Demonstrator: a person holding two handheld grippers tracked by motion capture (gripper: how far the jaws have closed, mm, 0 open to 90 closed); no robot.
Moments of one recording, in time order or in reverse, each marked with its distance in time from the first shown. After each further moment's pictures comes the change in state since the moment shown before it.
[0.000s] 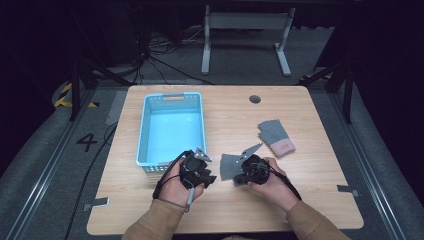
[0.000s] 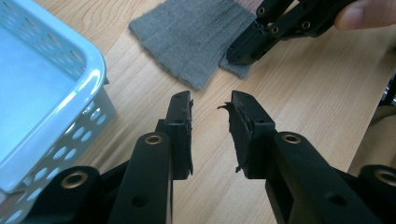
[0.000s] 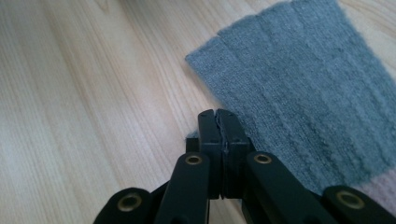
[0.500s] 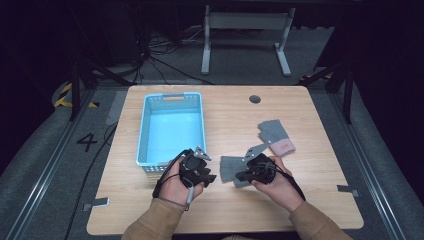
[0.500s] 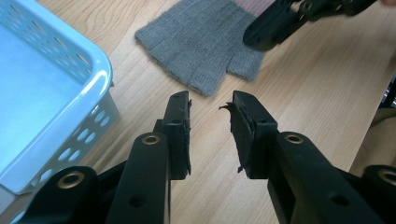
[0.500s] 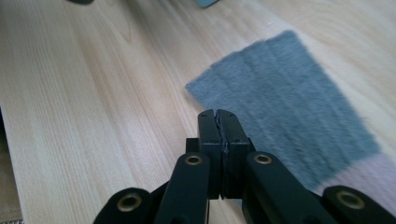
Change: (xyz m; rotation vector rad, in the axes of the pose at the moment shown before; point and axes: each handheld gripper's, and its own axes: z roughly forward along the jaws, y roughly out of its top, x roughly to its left) left arm 0.003 0.001 -0.002 -0.006 -0.001 -0.008; right arm 0.003 -0.002 -0.024 -0.107 0.001 -0.019
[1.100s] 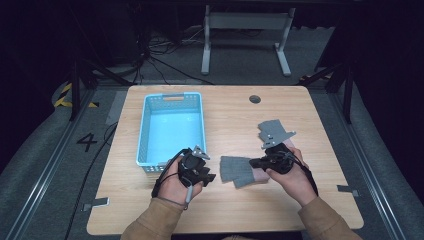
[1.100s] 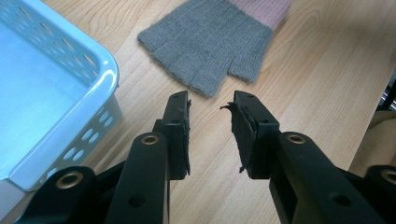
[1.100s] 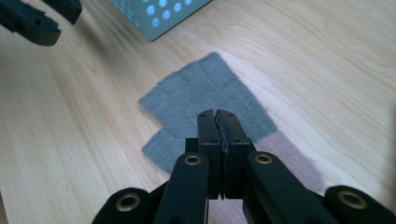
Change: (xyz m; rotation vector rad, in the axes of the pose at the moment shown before) left arm 0.002 0.000 -0.002 -0.006 -0.003 -0.008; right arm -0.026 -0.008 -0.043 -0.105 -0.090 0.093
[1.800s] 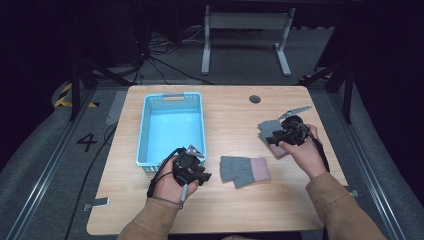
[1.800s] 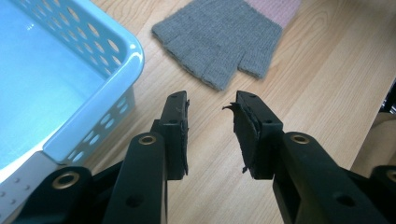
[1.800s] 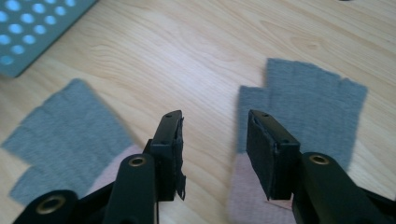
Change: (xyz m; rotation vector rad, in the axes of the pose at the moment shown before) left arm 0.010 -0.005 -0.007 -0.006 0.005 -0.036; right arm -0.087 0.016 -0.018 0.037 -0.208 0.184
